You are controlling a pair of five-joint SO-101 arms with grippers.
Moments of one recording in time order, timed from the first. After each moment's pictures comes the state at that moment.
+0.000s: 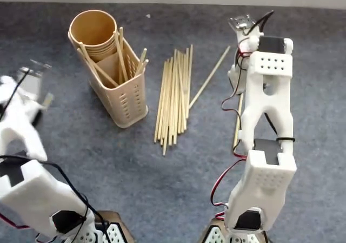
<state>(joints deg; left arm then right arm) -40.3 14.7 4.4 75.0 -43.9 -0.1 23.6 -31.9 91.9 21.2</state>
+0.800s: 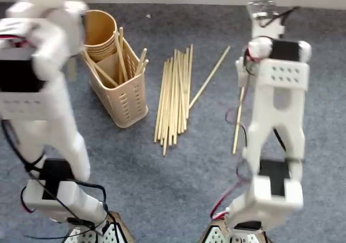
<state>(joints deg) -5.4 3.7 -63.0 93.2 -2.7 1.3 4.1 -23.1 90.5 11.1</state>
